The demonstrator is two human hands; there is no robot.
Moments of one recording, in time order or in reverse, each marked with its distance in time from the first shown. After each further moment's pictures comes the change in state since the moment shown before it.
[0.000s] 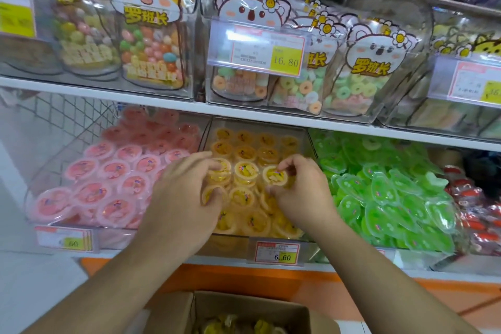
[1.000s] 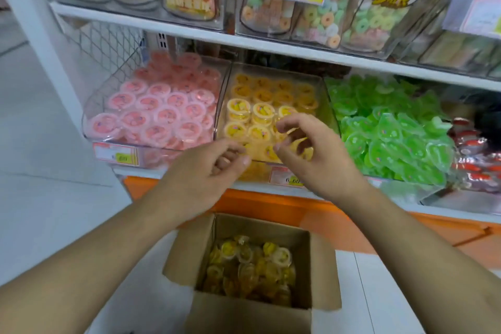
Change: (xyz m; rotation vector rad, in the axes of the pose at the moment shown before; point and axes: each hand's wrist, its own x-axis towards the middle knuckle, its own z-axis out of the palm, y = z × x) left_hand -0.073 -0.012 -0.018 -0.236 -0.259 0.024; right_hand -0.077 -0.021 -0.027 0.185 -0.140 -0.374
